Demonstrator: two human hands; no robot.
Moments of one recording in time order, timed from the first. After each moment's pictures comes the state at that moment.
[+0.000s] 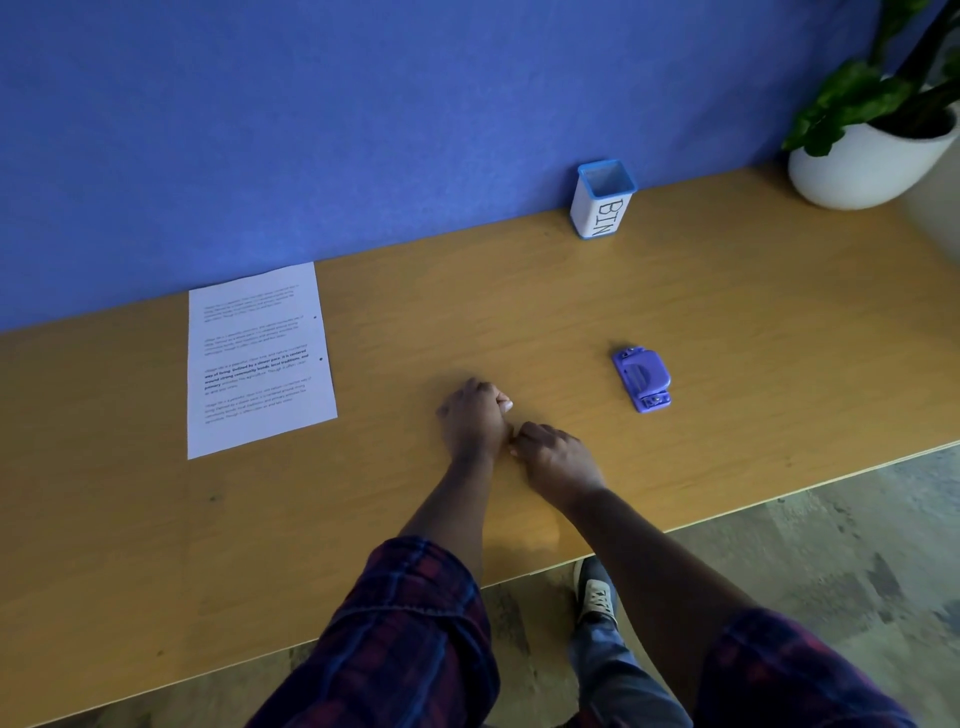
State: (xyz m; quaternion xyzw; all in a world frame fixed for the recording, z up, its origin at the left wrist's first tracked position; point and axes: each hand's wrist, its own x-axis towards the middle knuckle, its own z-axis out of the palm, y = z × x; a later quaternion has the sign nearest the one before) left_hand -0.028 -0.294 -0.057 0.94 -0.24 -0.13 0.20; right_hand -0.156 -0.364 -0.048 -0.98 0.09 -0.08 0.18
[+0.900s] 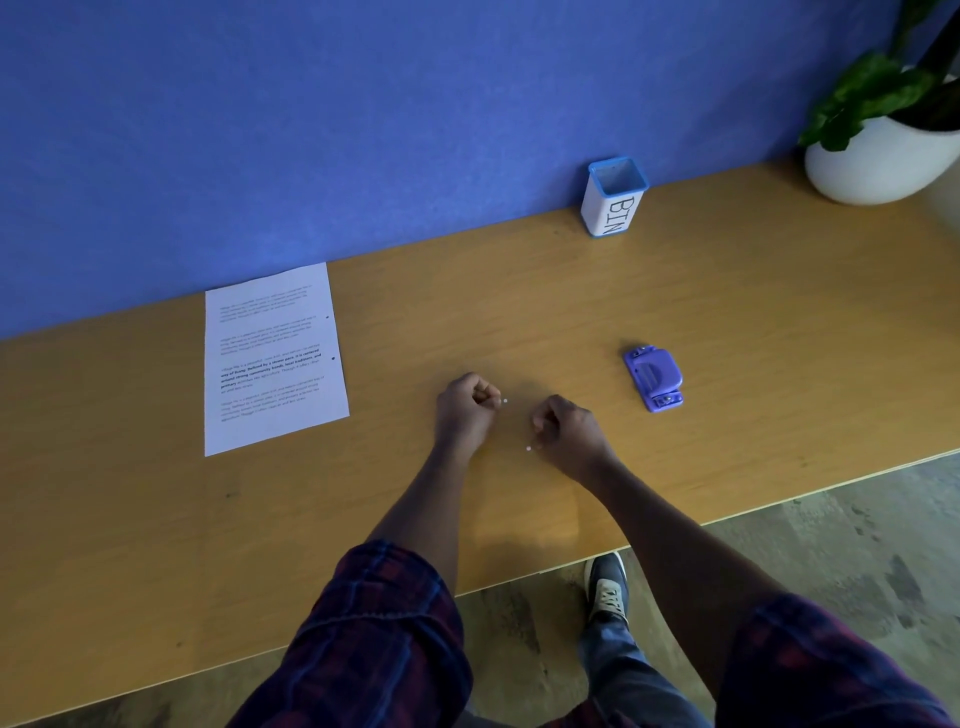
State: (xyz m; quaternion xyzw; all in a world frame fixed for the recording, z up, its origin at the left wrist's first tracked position) left_hand -0.004 -0.272 -0.050 0.87 -0.14 -0.22 0.41; right_hand -0.135 -0.387 -0.044 -0.86 0.29 -0.03 0.42
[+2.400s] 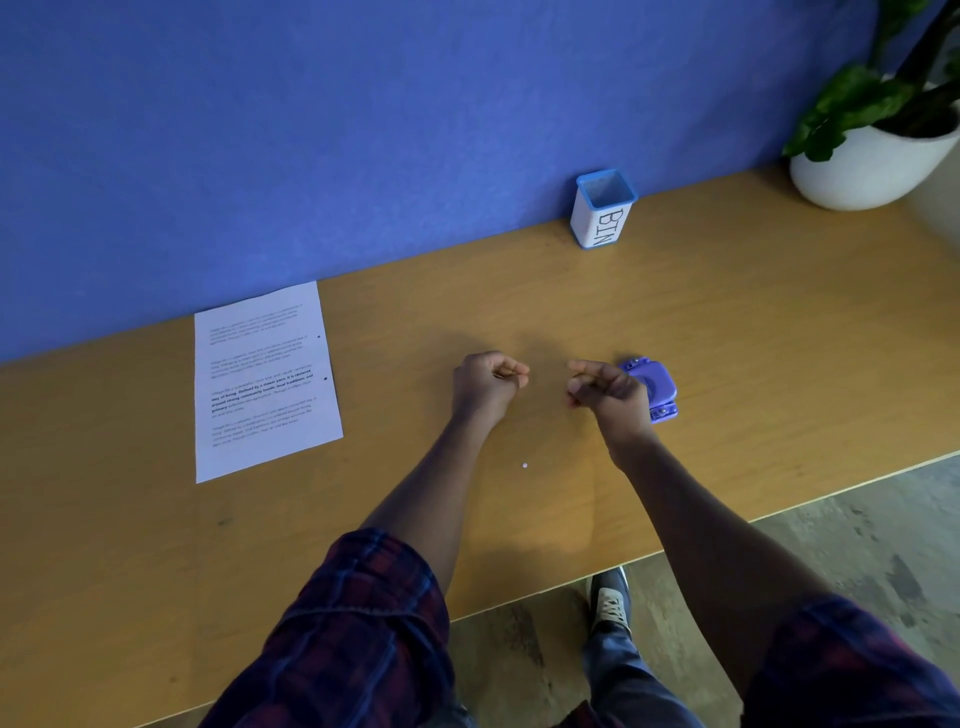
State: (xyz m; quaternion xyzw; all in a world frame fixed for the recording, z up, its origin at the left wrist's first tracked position) left_hand 0.015 -0.324 -0.018 0.84 -0.18 -0.25 0.45; right_hand -0.129 -0.441 -0.020 -0.56 0.36 -0.21 0.72
